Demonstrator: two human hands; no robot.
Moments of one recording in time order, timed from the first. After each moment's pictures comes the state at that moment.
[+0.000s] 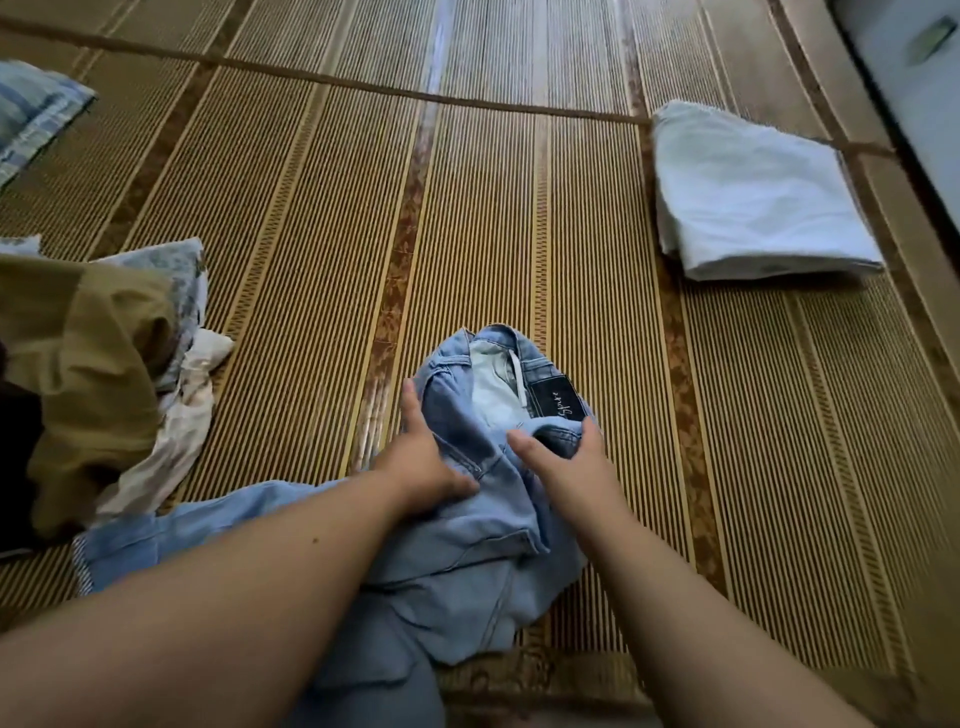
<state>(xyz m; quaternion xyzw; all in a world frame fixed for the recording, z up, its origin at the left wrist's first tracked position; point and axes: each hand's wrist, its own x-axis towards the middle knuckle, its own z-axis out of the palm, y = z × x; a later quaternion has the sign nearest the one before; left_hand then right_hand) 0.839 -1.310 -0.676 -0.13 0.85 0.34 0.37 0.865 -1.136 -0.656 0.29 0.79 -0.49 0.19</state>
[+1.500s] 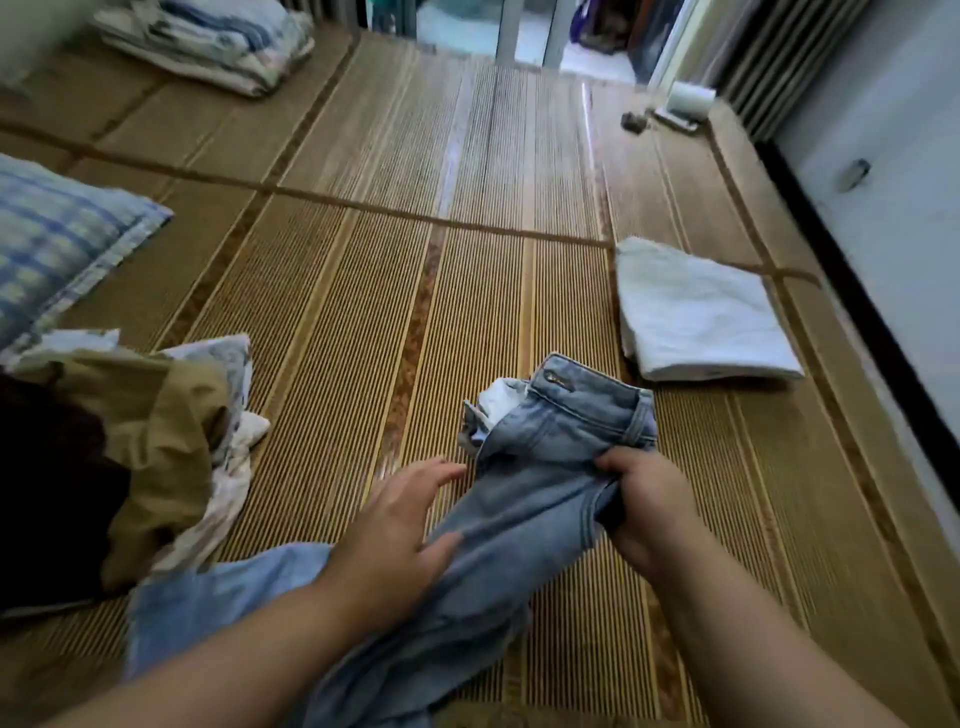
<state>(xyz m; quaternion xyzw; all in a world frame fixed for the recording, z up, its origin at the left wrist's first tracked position) 0.887 -1.339 -0.552 0.10 0.90 0.41 0.11 0.841 -1.113 -0.513 0.31 0.55 -0.76 0.11</state>
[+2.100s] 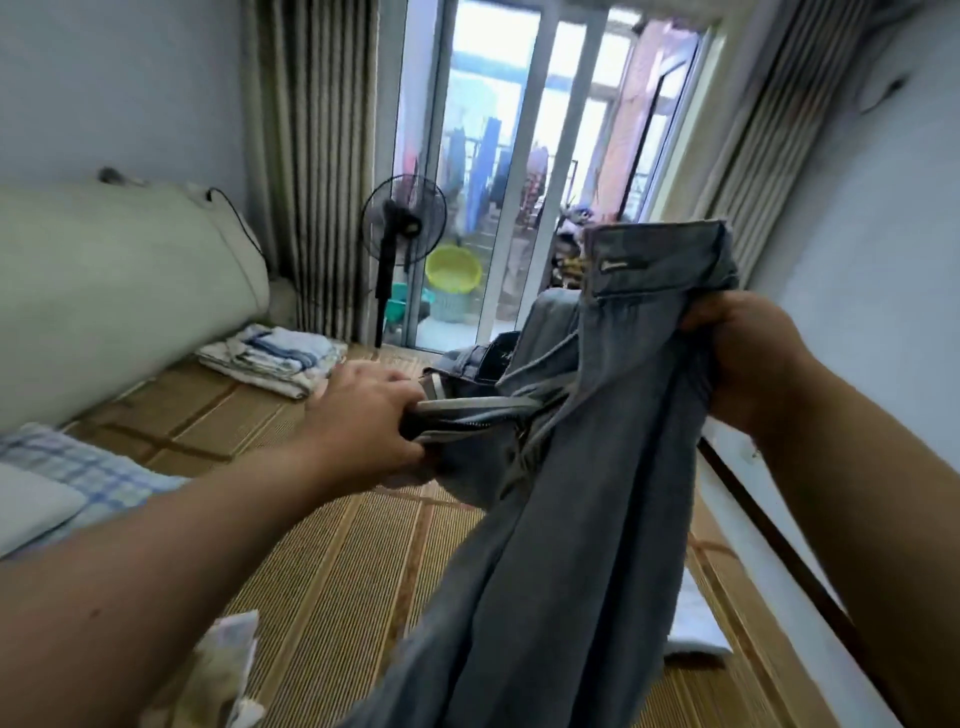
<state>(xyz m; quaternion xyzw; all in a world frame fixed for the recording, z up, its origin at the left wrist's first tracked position) 0.783 -1.412 -0.137 0.13 0.96 0.20 -0.15 0.794 -1.143 -0.027 -0.05 0.67 -0.74 -0.08</state>
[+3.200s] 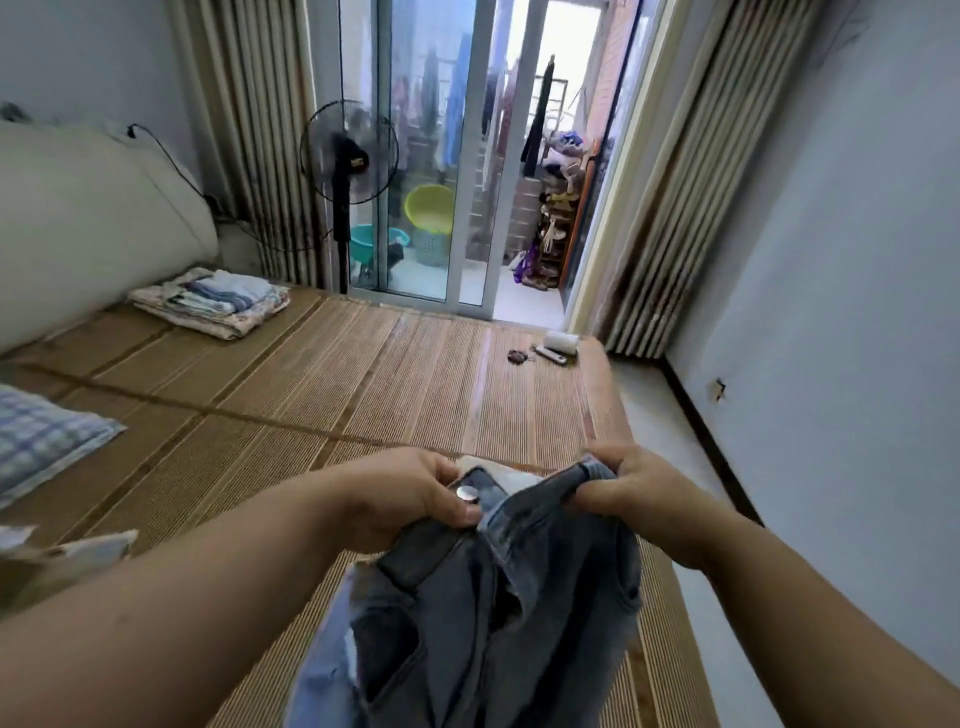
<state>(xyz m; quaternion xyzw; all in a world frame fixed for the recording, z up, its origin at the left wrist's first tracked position) 0.803 -1.038 -0.166 0.00 0.70 0.62 0.34 0.809 -0.796 -0.136 -0.12 0.84 -0.50 0.17</state>
